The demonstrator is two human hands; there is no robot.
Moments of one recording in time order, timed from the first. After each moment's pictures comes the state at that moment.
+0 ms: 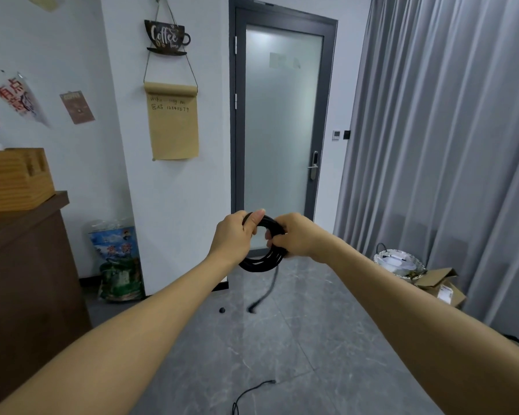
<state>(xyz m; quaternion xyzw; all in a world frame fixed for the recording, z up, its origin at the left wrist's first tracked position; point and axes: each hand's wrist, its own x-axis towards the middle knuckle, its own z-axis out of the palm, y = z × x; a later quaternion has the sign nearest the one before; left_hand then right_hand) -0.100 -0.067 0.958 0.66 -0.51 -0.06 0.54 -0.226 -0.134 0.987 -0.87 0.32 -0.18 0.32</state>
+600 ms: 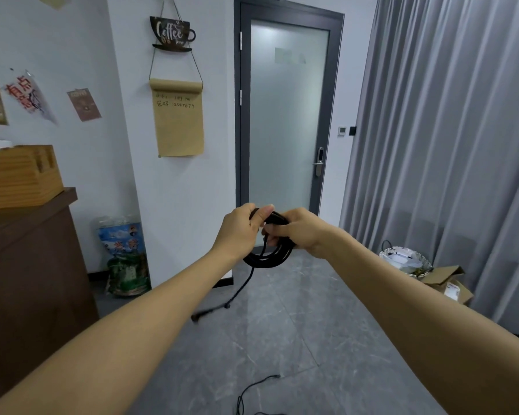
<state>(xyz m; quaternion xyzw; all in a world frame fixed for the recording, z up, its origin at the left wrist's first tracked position) -0.100 -0.062 0.963 0.66 -0.53 -0.05 0.53 -0.221 -0.130 0.987 -0.79 0.30 -0.21 0.50</state>
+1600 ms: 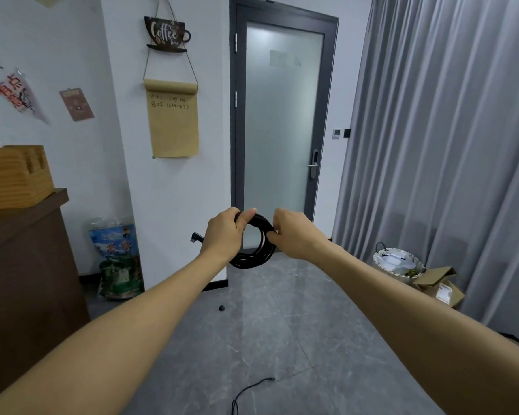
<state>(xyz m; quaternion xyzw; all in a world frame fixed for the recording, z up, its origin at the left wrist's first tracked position) -0.081 -0.071 0.954 0.71 -0.50 0.02 0.50 -0.218 -0.126 0.986 -0.92 0.34 -0.18 0.10</state>
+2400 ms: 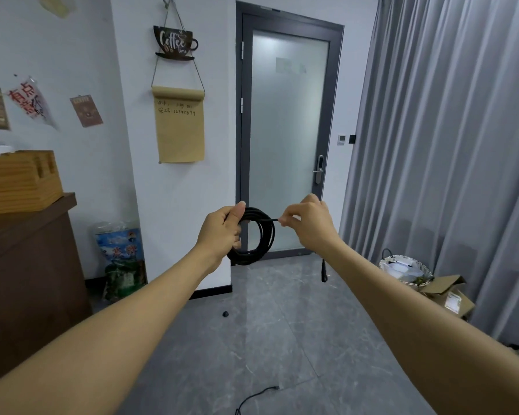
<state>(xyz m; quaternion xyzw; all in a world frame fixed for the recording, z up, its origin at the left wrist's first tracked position) -0.068 -0.061 0.963 0.57 -0.43 -0.21 0.67 -0.217 -0.154 0.990 -0.87 0.35 -0.32 0.13</state>
